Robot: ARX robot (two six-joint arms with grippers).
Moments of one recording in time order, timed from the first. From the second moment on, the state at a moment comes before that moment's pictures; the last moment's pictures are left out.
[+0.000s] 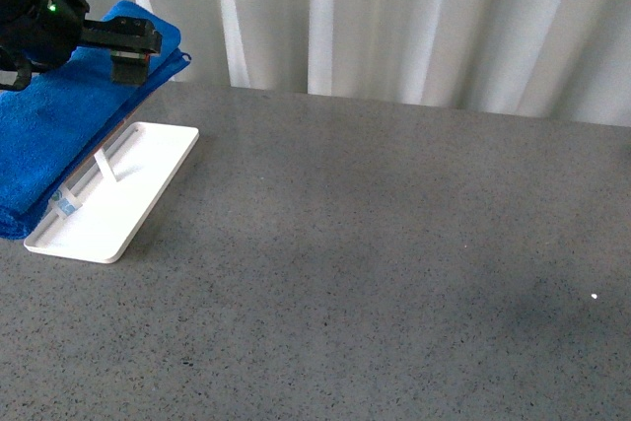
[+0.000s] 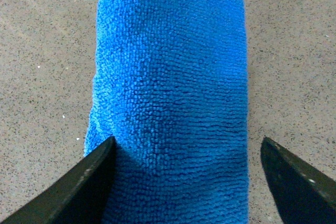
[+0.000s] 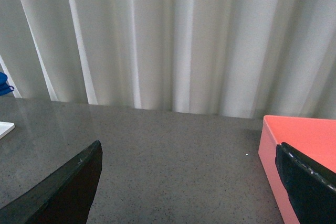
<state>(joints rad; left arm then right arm) -0.03 2.05 1.39 -0.06 -0.15 0.06 0.00 0.00 0.02 0.00 0.00 -0.01</state>
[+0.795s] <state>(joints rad) -0.03 1.94 1.37 -0.08 -0.09 0.09 0.00 0.00 0.02 0.00 0.00 -0.01</state>
